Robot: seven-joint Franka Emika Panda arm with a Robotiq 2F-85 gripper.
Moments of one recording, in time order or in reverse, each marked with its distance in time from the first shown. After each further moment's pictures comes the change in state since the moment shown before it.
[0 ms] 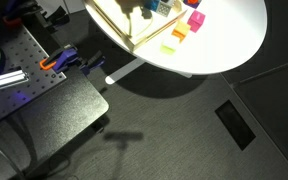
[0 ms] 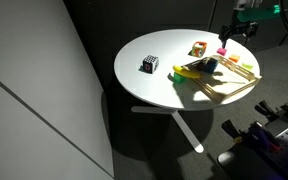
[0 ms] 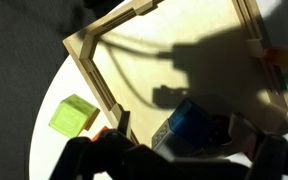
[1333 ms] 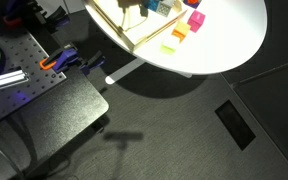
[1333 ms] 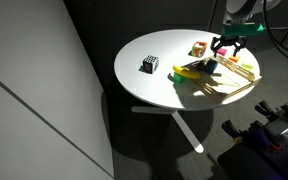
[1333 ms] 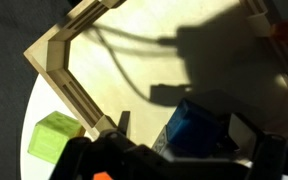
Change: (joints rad) arm 0.052 0.135 -0.015 0.018 0.000 0.128 0.190
